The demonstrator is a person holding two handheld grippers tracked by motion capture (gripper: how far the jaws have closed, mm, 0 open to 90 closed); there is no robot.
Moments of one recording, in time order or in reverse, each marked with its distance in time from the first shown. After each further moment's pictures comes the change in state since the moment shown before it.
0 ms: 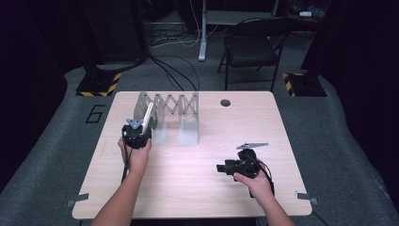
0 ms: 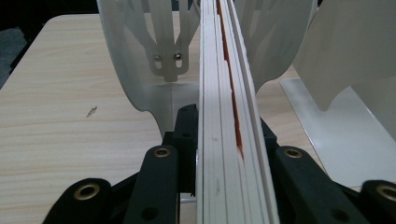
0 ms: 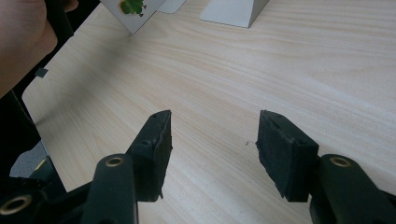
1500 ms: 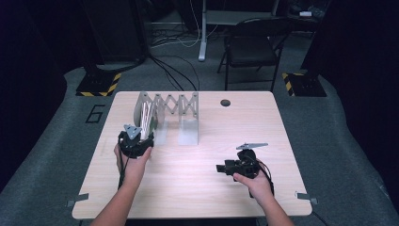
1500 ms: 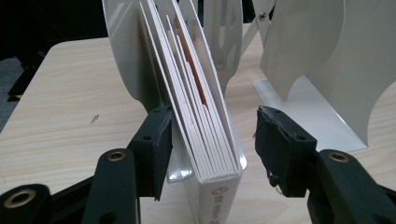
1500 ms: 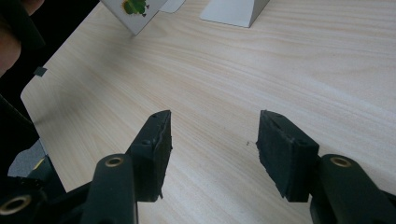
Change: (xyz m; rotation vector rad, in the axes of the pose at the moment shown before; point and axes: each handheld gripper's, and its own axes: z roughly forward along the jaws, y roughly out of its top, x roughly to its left) left arm -0.009 -0.009 -0.045 -0.058 -0.043 0.074; right arm 0.002 0.000 0.000 0.002 -0.001 -0.002
